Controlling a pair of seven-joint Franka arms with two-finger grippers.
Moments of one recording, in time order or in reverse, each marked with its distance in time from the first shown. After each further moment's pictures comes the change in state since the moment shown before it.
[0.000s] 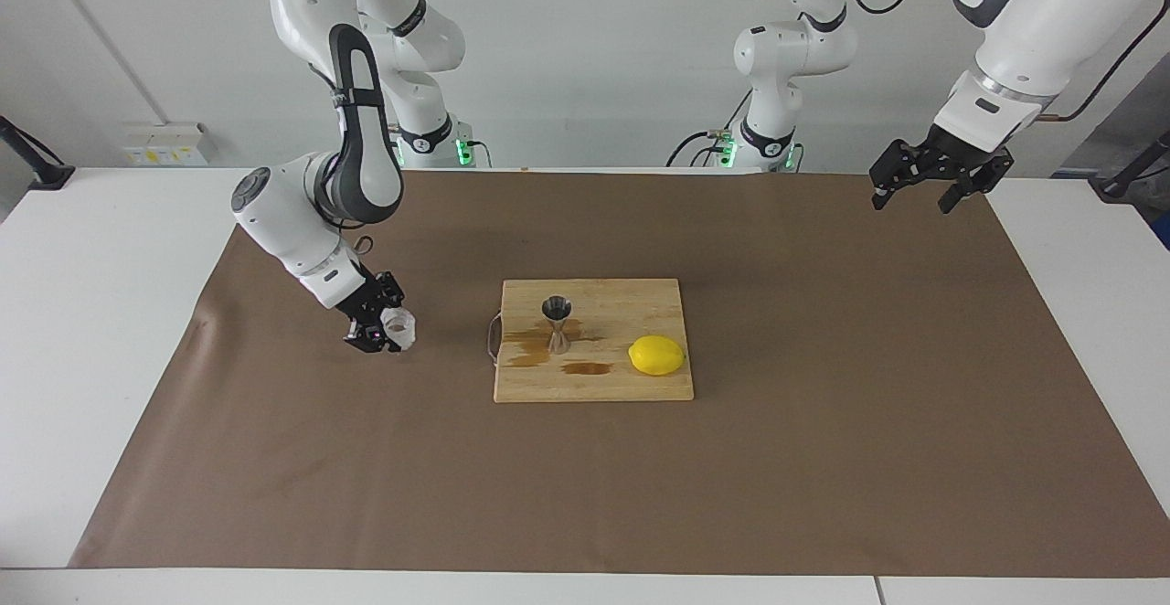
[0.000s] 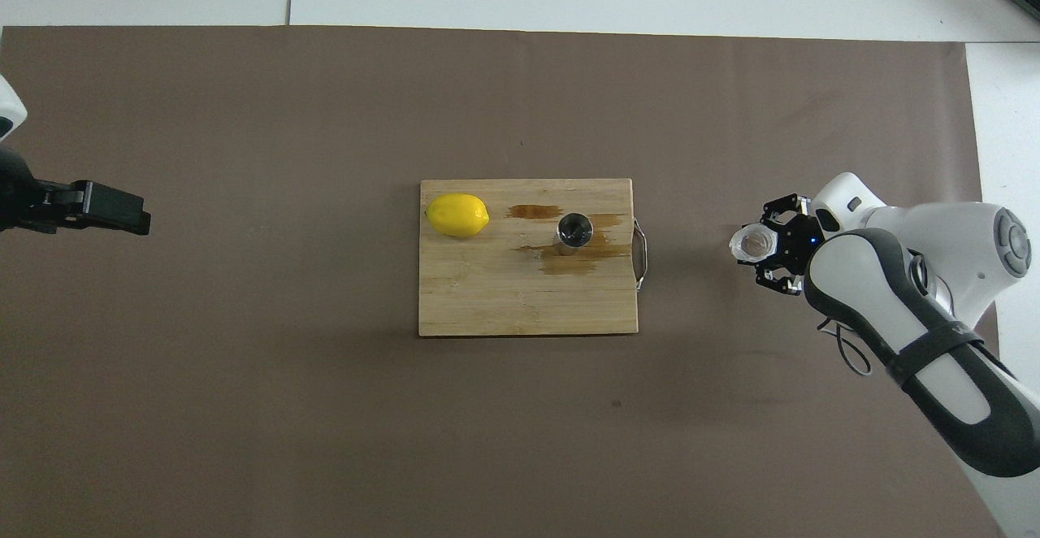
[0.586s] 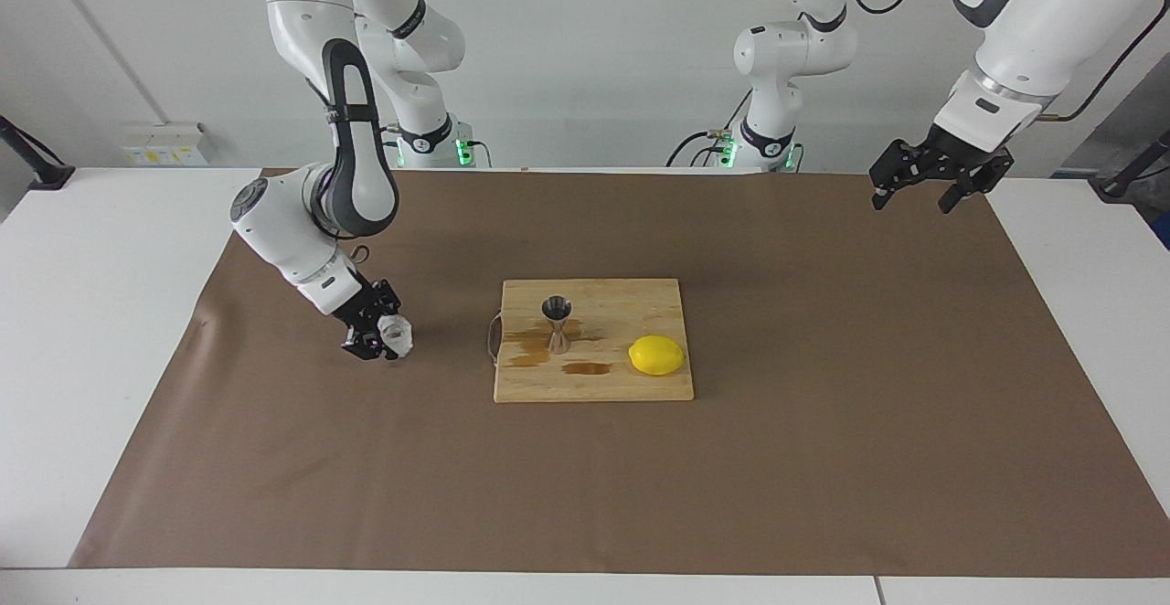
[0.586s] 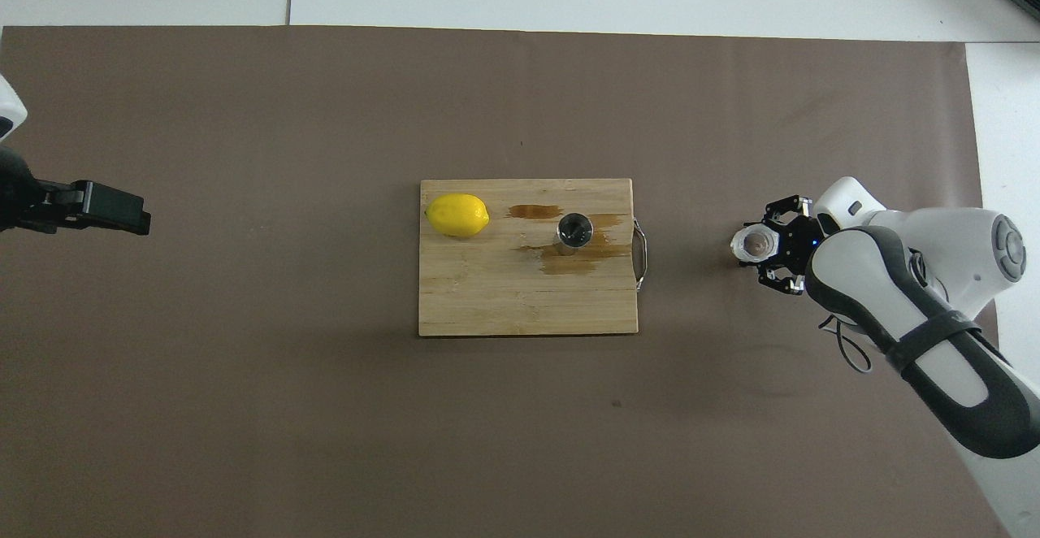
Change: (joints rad) left arm 0.000 0.000 0.000 0.000 0.000 0.000 0.000; right arm -0.013 0.023 0.000 0.000 0.030 0.025 -0.065
